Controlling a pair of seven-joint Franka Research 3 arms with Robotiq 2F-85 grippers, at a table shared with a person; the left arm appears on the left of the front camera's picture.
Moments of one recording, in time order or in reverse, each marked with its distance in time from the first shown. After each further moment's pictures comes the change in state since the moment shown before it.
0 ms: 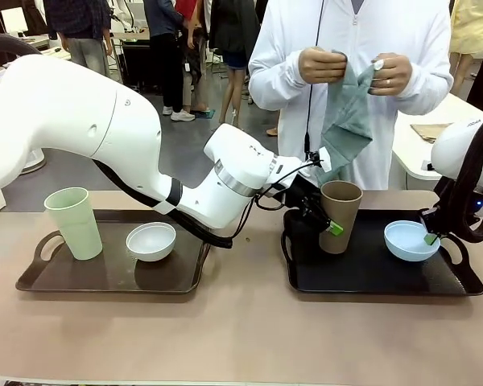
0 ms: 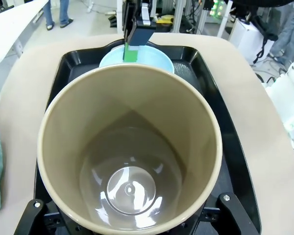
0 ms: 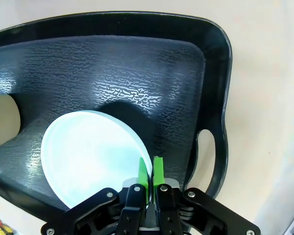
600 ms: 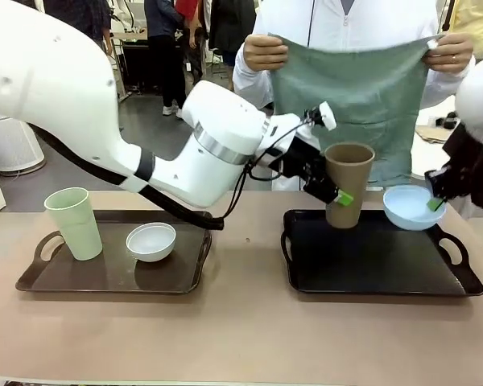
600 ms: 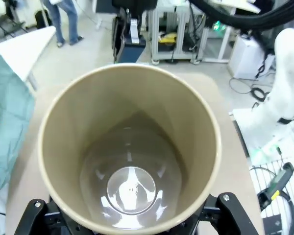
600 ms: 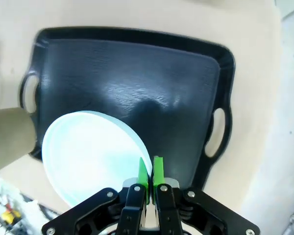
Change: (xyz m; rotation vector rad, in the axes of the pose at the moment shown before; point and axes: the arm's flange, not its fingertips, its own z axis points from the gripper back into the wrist) left arm 0.096 -0.070 0.082 0.066 -0.062 -0.030; right arm -0.021 0.051 0.128 0.029 -0.081 0.076
